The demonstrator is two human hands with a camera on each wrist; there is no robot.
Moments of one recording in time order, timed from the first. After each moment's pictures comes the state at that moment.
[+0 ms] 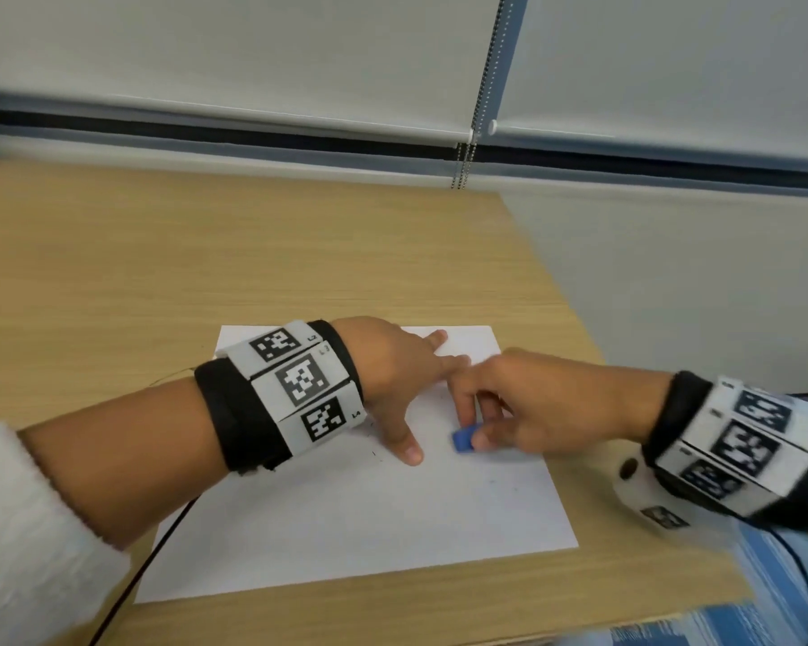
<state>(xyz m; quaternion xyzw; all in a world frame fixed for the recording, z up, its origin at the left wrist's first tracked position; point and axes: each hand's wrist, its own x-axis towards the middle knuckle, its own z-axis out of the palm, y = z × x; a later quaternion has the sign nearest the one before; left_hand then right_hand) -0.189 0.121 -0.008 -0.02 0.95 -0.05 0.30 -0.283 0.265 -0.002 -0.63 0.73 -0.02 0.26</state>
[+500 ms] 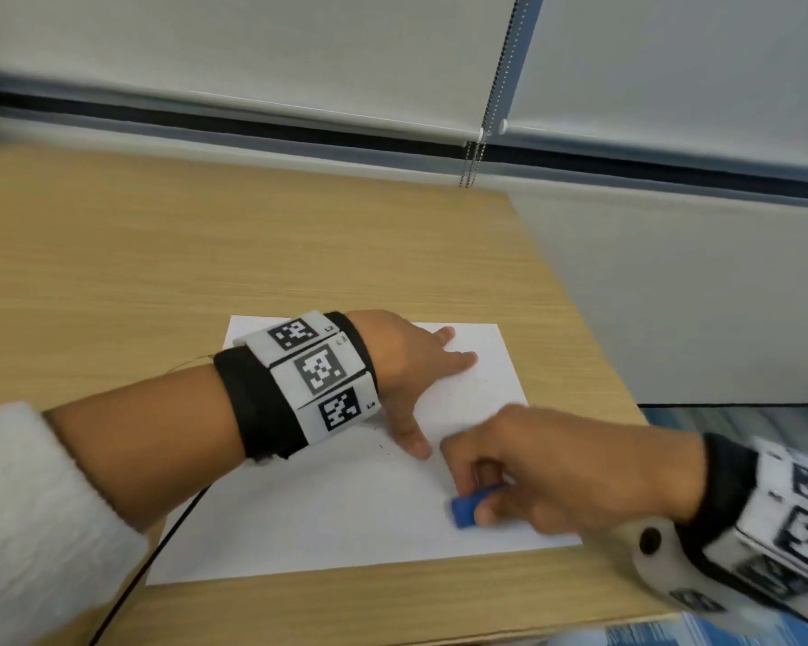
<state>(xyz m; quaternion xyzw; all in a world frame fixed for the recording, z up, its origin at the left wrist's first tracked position) -0.190 0.125 -0.008 -0.03 0.95 -0.07 0.31 -0.252 0.284 -0.008 -0.64 0.70 0.00 0.31</state>
